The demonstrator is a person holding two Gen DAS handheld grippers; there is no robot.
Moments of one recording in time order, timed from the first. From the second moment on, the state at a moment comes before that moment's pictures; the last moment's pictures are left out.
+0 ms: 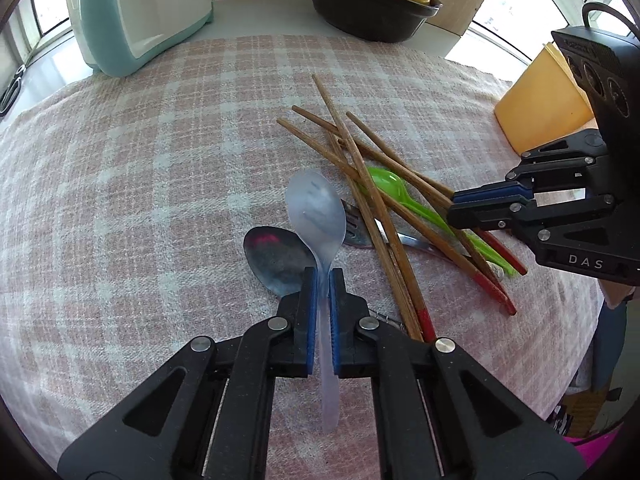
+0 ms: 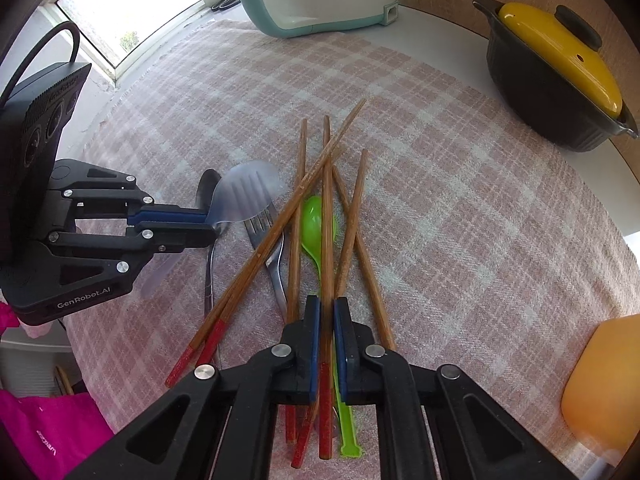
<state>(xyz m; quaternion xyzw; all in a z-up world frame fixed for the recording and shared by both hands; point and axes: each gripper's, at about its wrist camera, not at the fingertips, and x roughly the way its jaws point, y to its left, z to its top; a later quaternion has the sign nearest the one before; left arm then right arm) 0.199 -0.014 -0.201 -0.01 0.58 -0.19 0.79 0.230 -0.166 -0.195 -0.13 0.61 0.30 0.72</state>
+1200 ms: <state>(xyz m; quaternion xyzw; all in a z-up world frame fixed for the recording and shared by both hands) 0.200 -0.113 -0.056 -0.11 0.41 -0.23 0.87 0.190 -0.340 -0.040 0.00 0.43 0.17 0.89</state>
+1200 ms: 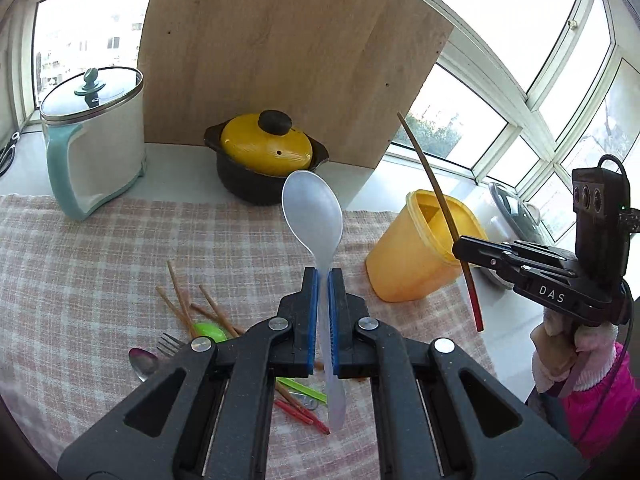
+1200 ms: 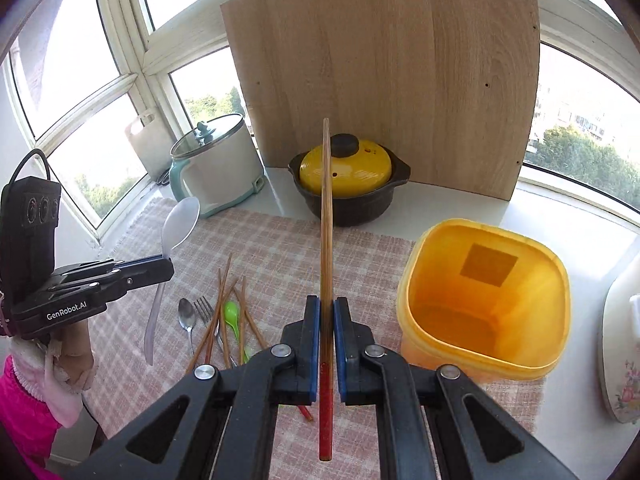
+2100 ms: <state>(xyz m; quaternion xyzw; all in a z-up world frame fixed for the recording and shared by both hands) 0.287 -0.297 -0.040 -0.13 0.33 -0.24 0.90 0.255 -0.457 -0.040 0.02 0.37 0.08 0.92</state>
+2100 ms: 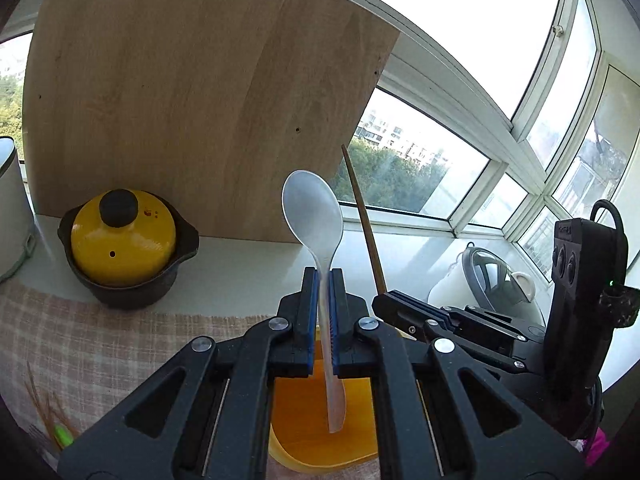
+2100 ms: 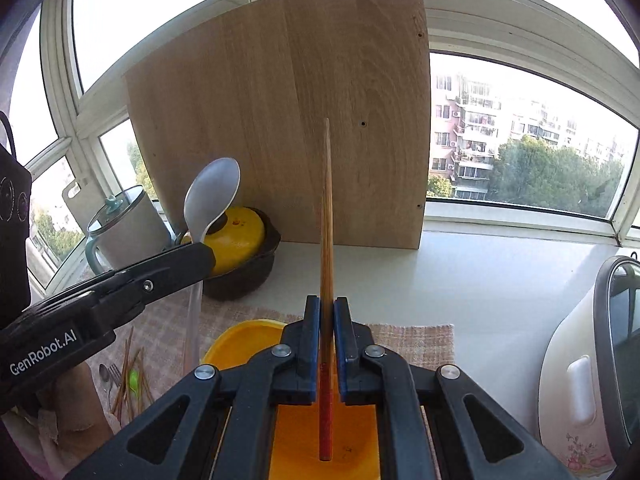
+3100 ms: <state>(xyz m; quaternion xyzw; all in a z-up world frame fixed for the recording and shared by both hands) 0.247 -0.299 -0.049 -0.08 0.34 -0.21 0.91 0.220 -0.483 -0.049 0.05 0.38 0.09 0.92</state>
